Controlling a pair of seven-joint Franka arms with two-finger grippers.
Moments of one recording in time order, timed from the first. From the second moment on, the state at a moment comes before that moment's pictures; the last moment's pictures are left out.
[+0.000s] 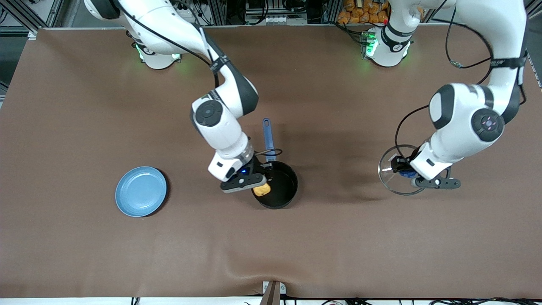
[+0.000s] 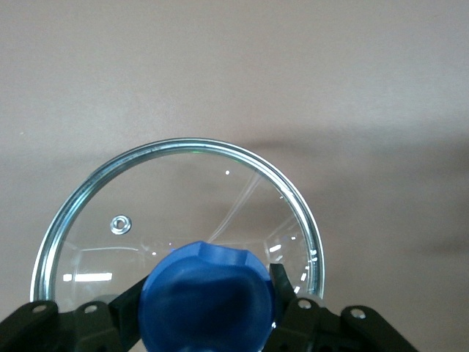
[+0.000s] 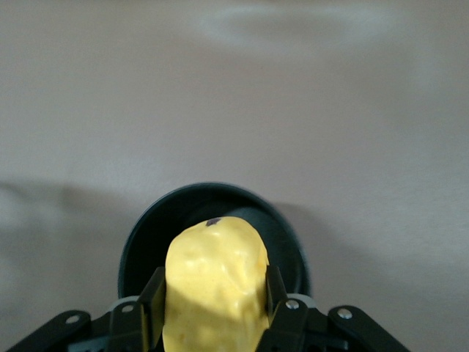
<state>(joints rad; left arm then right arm) -0.23 0.34 0.08 -1.90 -0.10 2.24 -0.03 0.70 0.70 -0.07 -1.42 0.19 2.49 0.38</state>
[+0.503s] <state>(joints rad) -0.21 0.47 0.08 -1.90 -0.10 2.39 0.02 0.75 0.81 -0.08 -1.41 0.19 2.60 0.38</state>
